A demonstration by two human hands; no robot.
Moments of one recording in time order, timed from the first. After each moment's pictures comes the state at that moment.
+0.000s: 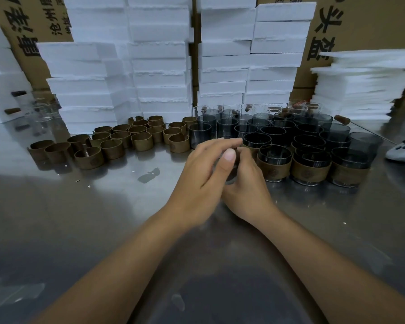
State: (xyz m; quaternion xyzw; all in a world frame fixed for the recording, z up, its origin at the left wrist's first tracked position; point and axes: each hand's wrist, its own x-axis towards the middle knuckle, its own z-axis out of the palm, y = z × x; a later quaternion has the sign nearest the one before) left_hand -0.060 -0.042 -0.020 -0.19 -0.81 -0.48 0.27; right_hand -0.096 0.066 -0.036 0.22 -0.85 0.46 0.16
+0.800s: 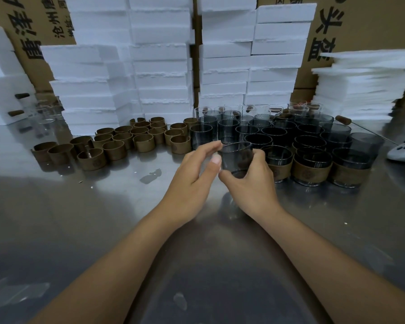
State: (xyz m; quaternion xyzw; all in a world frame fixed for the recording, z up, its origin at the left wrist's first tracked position) left_hand -0.067 -0.061 -0.031 -0.14 -0.82 -0.52 0.19; right_hand -0.109 0.068 -0.043 0.10 -0.83 0.53 0.16
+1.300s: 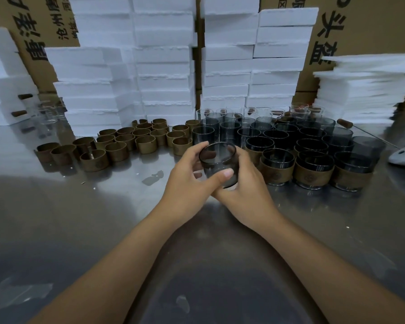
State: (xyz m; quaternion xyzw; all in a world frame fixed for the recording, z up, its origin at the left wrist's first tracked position) left_hand -0.074 -0.063 -0.035 -0.06 -0.79 -0.57 0.22; right_hand -0.095 0.064 -0.037 0.23 -0.84 0.47 0.14
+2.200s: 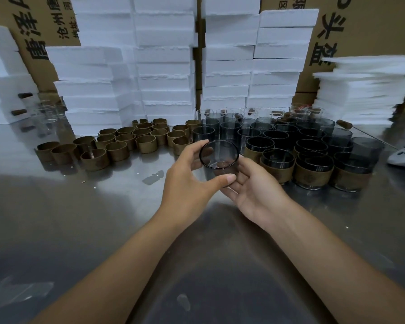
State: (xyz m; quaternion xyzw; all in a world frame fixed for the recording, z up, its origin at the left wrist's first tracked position) left_hand -0.062 -0.058 -0.029 -0.06 -0.78 -0.57 0.27; right_hand -0.091 0.064 -0.016 0.00 -0.49 0.86 -0.16
